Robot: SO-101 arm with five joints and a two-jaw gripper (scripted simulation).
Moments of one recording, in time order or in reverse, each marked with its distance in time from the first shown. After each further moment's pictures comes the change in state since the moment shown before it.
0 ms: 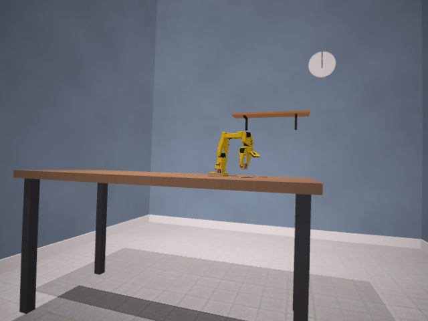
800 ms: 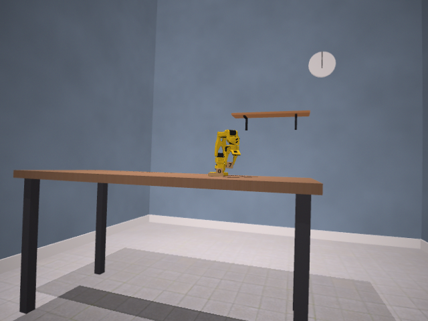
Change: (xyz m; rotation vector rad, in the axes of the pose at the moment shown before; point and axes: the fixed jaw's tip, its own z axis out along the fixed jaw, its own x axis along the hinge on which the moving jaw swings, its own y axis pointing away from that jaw) arm 0.013 -0.085 -0.002 -0.009 -0.010 0.368
